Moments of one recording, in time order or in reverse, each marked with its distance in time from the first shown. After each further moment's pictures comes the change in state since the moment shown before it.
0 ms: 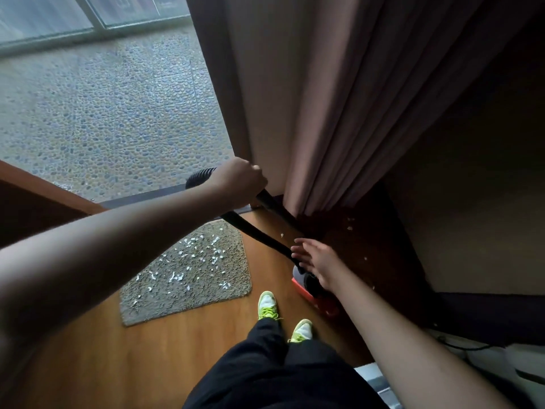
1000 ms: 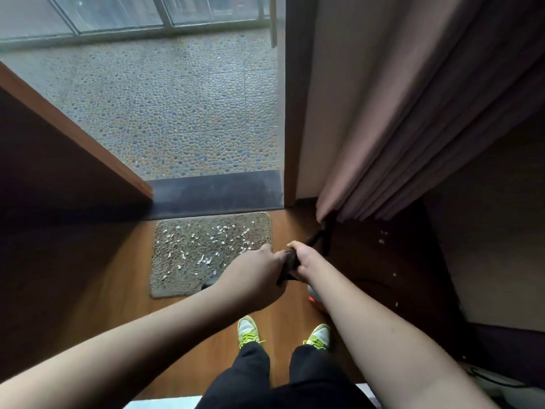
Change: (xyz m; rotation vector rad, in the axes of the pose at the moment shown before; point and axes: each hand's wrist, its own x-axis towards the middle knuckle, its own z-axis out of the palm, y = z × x) left_hand -0.194 0.093 0.017 -0.872 -0.117 -0.265; right_hand 0.026 0.045 0.134 0.170 -0.012 0.392
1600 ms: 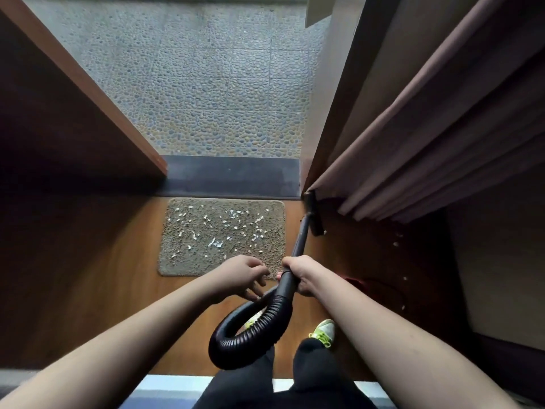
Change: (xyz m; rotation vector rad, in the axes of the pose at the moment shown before) left_hand -0.020 -0.128 0.064 -1.184 -0.310 -0.570; right_hand -0.001 0.059 0.070 -0.464 0.018 -0.012
